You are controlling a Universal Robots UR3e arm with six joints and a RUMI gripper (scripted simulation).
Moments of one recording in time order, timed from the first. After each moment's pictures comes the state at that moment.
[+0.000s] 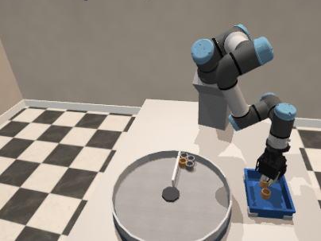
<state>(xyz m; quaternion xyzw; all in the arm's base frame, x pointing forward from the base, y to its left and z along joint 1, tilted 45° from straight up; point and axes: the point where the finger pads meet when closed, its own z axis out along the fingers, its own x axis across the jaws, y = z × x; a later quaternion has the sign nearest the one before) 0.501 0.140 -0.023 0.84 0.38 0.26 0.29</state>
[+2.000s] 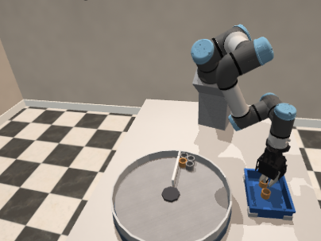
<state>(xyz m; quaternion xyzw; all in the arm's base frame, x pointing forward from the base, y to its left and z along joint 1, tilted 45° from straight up) 0.501 0.140 -0.023 0.84 0.38 0.26 0.29</state>
